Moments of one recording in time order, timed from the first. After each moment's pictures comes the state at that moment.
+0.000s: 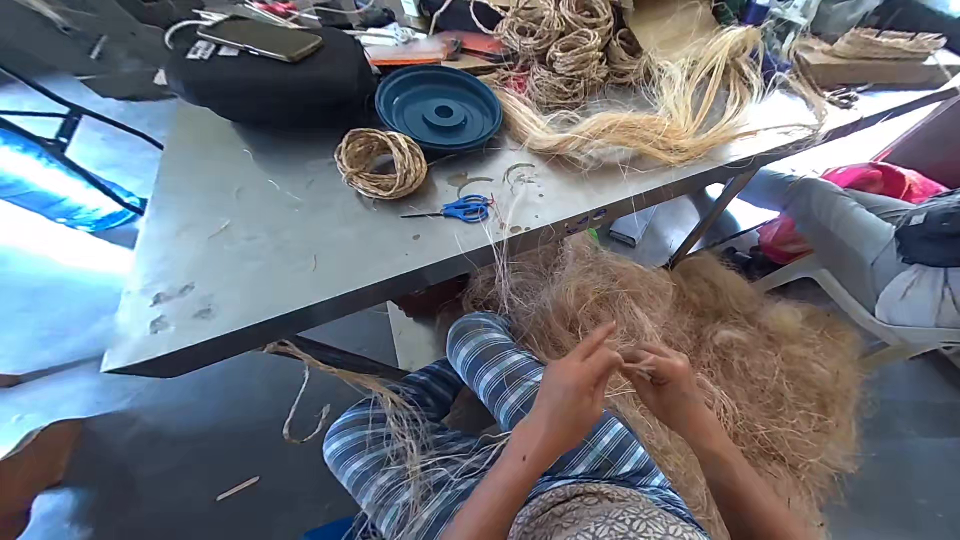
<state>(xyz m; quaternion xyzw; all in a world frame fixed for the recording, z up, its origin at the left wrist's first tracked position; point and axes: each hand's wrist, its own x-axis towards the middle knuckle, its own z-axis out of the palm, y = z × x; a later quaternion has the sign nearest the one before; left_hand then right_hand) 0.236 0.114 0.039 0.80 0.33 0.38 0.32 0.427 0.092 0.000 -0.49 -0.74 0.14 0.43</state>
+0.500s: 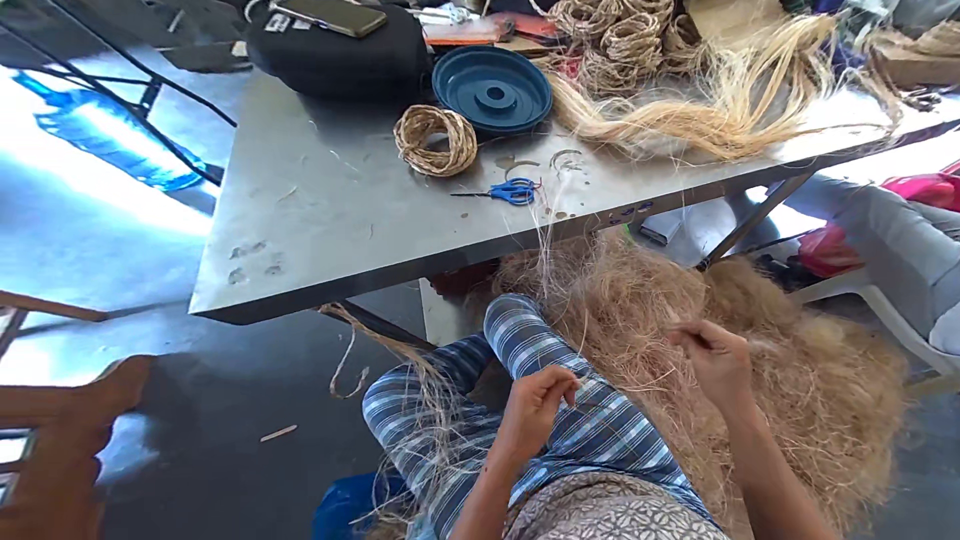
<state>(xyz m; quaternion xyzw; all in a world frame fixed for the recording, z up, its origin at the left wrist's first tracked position) 0.155 0.081 -0.004 0.65 0.39 0.45 0.46 0.441 0.112 -0.001 -0.54 -0.66 0.21 0.48</state>
